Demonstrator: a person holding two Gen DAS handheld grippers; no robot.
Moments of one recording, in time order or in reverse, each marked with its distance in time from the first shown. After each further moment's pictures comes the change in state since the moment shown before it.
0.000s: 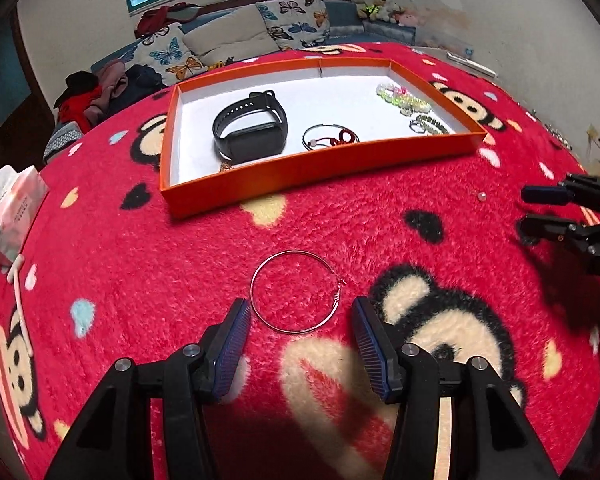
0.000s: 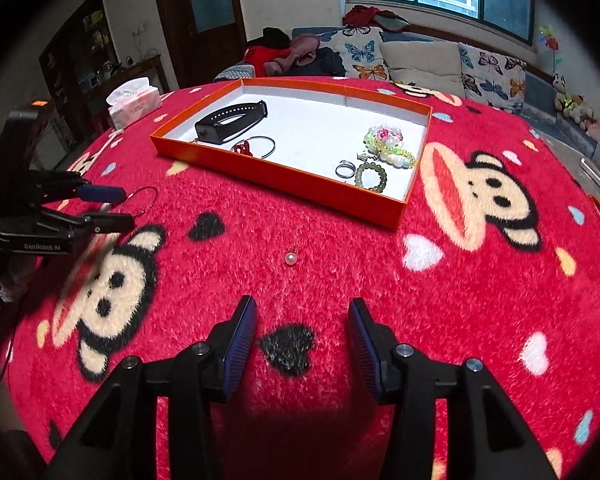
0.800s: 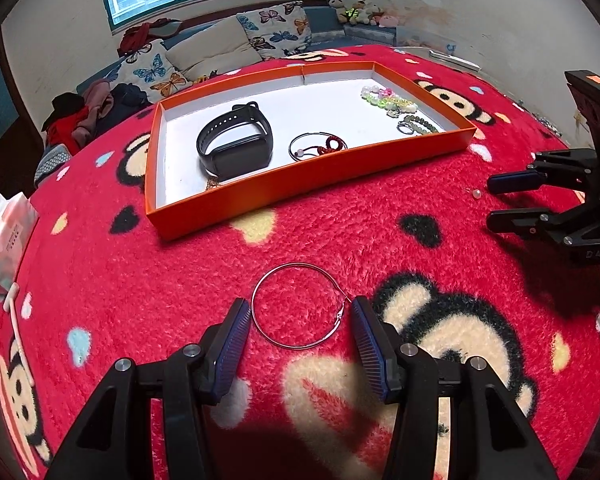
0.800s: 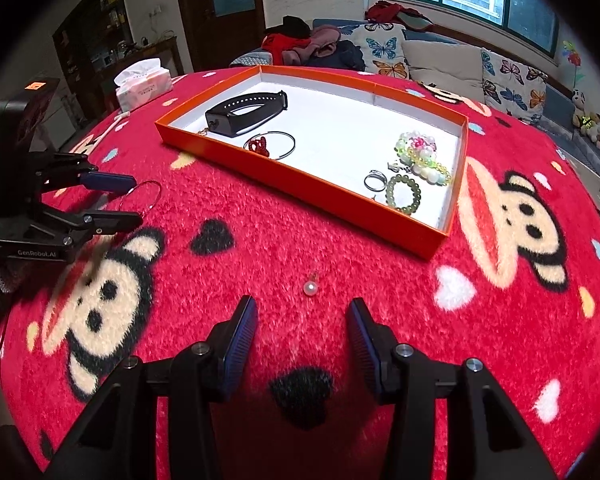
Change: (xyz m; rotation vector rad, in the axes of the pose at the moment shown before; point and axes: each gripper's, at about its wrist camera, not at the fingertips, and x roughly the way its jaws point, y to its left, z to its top) left arm 0.006 -0.002 0.007 0.065 -0.031 -0.017; right arm 0.022 0.015 0.015 -0.078 0.033 0.025
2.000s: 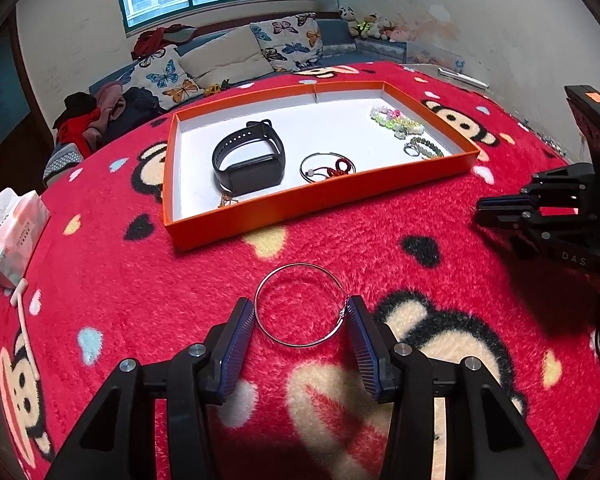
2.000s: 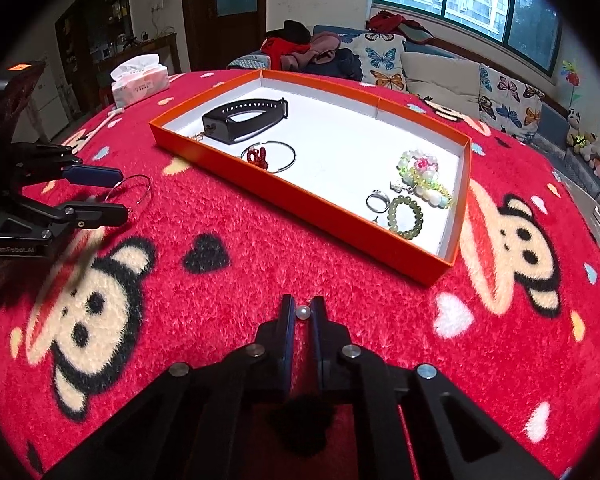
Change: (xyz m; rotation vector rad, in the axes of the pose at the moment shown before) left arm -0.015 0.004 0.002 -0.049 -0.051 0.016; right arm 0.001 0.008 0.009 -0.041 -0.032 -0.060
